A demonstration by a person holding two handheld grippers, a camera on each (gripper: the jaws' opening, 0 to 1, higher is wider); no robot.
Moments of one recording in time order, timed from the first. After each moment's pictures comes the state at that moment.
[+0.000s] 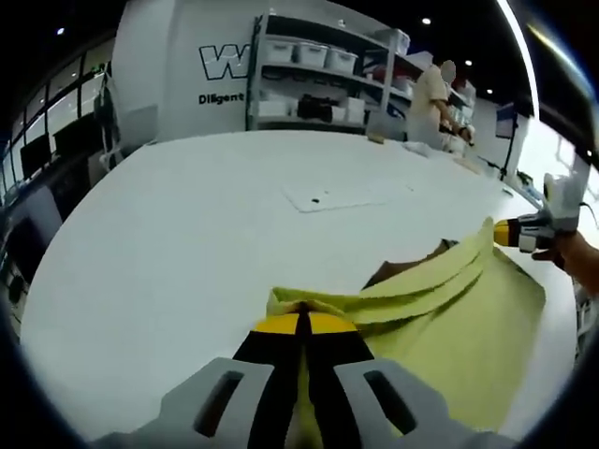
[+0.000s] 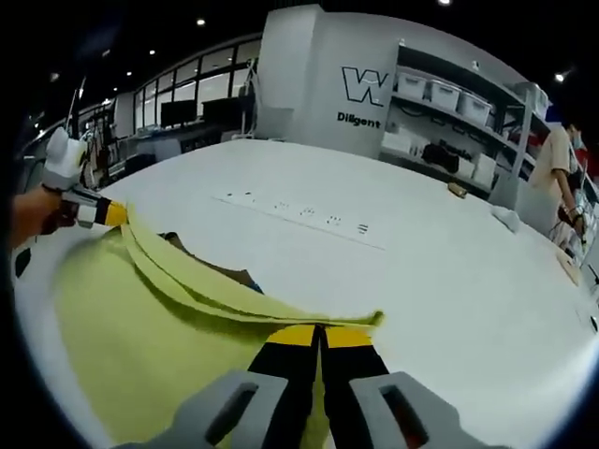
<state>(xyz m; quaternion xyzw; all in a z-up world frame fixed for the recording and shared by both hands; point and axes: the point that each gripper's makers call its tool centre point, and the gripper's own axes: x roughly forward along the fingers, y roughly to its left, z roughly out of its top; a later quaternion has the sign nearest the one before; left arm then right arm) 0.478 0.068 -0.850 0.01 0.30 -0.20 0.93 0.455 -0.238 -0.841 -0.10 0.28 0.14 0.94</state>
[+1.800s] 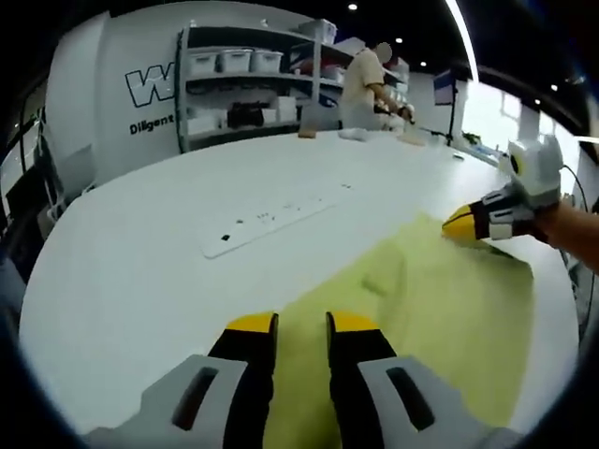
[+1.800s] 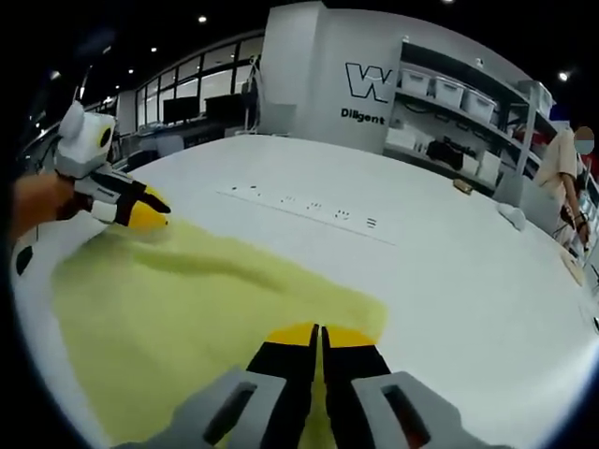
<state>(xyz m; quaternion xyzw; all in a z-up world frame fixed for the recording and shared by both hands) 0.488 -0.026 -0.846 0.09 0.29 -0.34 0.89 0.452 -0.229 -0.851 -0.10 0.29 0.15 0.94</state>
